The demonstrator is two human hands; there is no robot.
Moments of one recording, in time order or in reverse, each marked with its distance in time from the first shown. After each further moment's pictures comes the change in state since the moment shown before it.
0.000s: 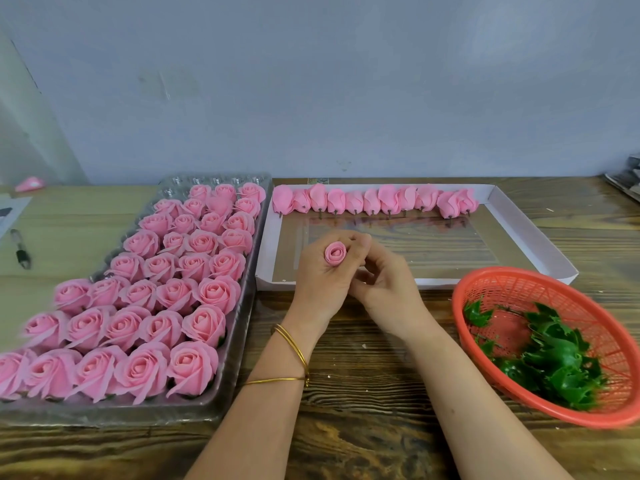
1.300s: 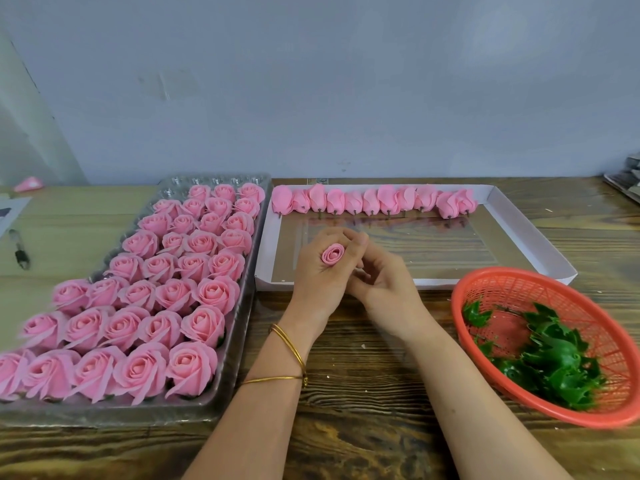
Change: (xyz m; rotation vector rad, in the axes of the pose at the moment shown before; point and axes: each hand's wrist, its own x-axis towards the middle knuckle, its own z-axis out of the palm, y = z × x) left_hand 0.001 0.001 -0.001 -0.038 -0.030 -0.002; right_hand -0.002 -0.009 0.000 0.037 -0.054 0.009
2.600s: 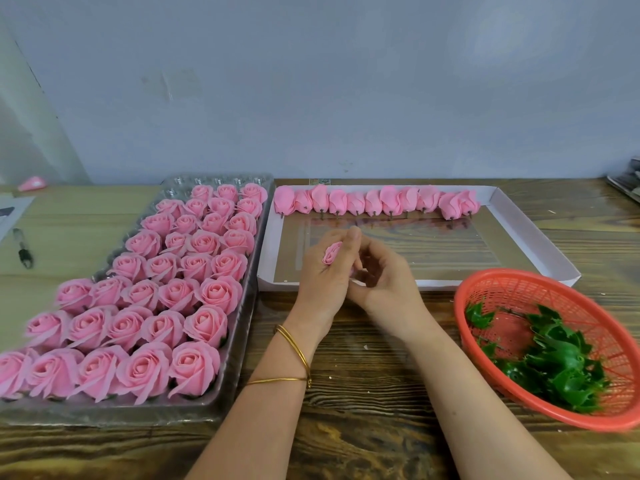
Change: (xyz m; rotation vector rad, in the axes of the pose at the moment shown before) left_hand -0.001 0.000 0.003 0.009 0.031 -0.051; right_hand 0.001 0.007 0.001 -0.033 0.066 0.021
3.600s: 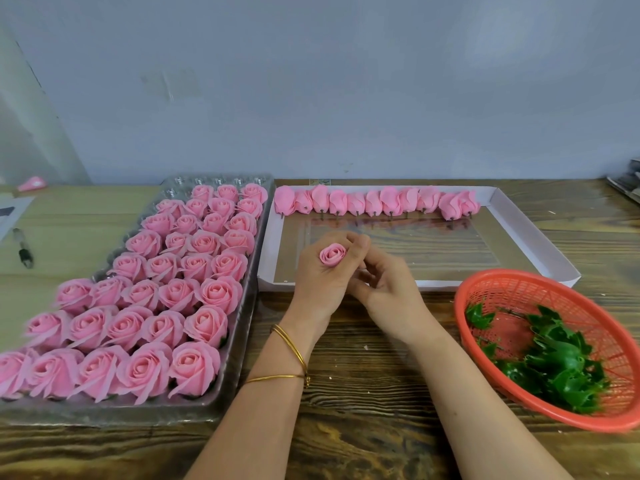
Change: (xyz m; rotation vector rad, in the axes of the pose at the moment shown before) left_hand 0.002 -0.004 -0.003 -0.064 -0.006 -0.007; right_hand -0.001 -0.004 -0.001 -0.024 -0.070 -0.079
